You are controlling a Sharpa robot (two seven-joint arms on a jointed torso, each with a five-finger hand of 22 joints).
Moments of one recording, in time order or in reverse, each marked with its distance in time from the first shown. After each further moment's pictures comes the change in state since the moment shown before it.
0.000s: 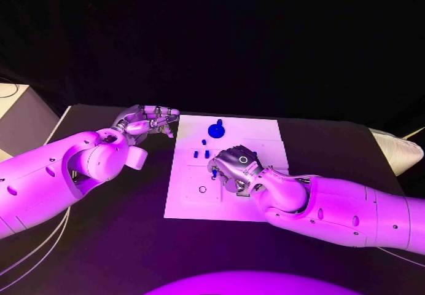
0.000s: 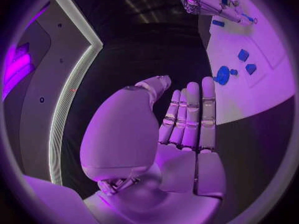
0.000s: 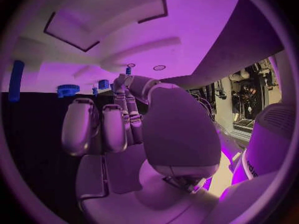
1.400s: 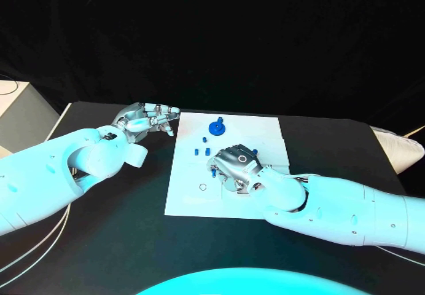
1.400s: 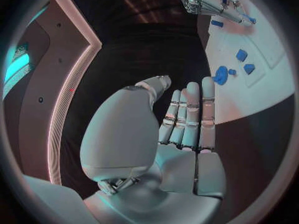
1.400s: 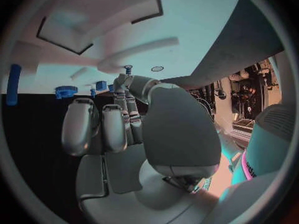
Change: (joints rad) left arm 0.000 -0.003 0.000 0.000 0.000 0.001 -0.013; left_hand 0.000 0.000 0.000 0.000 0.000 0.000 0.000 0.000 -0.001 -0.007 0.000 0.000 -0.002 0.000 0.000 -0.004 -0.002 0.000 0.000 0.000 0.000 -0.002; right arm -0.007 0.010 0.000 -0.005 -0.005 -0.002 0.000; right_hand 0.000 0.000 0.003 -0.005 -0.003 -0.002 -0.002 0.000 0.000 0.002 -0.002 0.000 0.000 0.000 0.000 0.000 0.000 0.000 0.000 0.000 0.000 0.000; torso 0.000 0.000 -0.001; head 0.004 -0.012
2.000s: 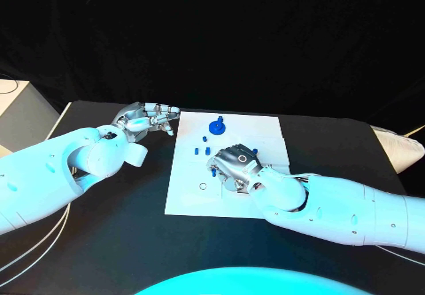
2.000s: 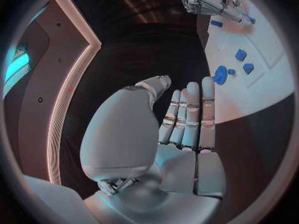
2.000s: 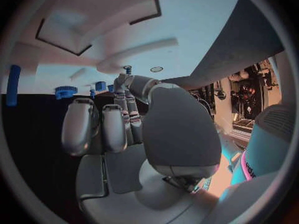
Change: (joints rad) left arm 0.000 -0.001 0.000 0.000 0.000 0.000 -0.005; left_hand 0.000 0.000 0.000 0.000 0.000 0.000 0.000 0.000 0.000 -0.004 0.004 -0.004 -0.002 0.000 0.000 0.000 -0.001 0.000 0.000 0.000 0.000 -0.001; right arm -0.001 0.000 -0.001 0.002 -0.003 0.001 0.000; right_hand -0.003 -0.003 0.000 0.000 0.000 0.002 0.002 0.000 0.001 0.002 -0.002 0.000 0.001 0.000 0.000 0.000 -0.002 0.000 0.000 0.000 0.000 0.000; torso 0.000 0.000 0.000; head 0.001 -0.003
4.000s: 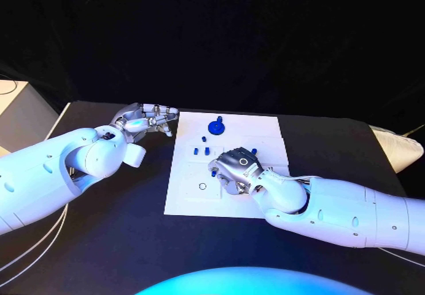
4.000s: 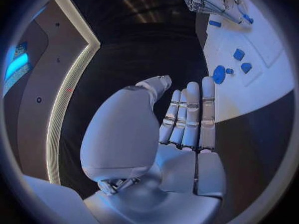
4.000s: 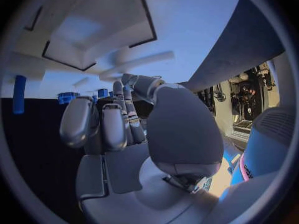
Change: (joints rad) left arm 0.000 -0.006 0.000 0.002 0.000 0.000 -0.014; left_hand 0.011 0.003 0.000 0.000 0.000 0.000 0.000 0.000 -0.001 -0.007 0.000 0.000 -0.003 0.000 0.000 -0.004 -0.001 0.000 0.007 0.000 -0.004 -0.001; right arm -0.011 -0.012 -0.007 -0.001 -0.006 0.016 0.000; right_hand -0.059 -0.046 0.027 -0.021 0.005 -0.099 0.017 -0.054 -0.009 -0.128 0.031 -0.008 -0.027 0.000 0.015 -0.014 -0.064 0.000 -0.027 0.020 -0.047 -0.056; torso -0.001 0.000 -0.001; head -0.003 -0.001
